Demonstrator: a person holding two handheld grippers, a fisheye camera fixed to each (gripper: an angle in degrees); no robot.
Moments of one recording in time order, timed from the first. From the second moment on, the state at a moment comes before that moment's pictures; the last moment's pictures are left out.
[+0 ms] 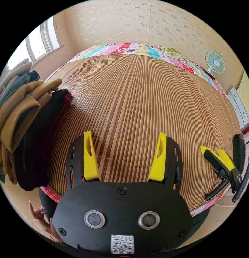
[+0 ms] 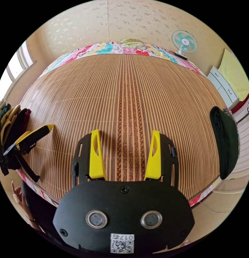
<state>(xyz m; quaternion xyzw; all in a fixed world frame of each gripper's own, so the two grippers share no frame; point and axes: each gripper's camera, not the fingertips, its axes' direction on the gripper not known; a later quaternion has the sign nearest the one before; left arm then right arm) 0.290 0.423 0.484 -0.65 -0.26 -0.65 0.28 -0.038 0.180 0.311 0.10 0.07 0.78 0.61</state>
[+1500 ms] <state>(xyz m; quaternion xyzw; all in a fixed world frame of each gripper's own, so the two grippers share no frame) 0.285 0.424 0.447 -0.65 -0.26 -0.65 0.28 -0.035 0.194 0.321 0.08 0.07 0.78 0.62</state>
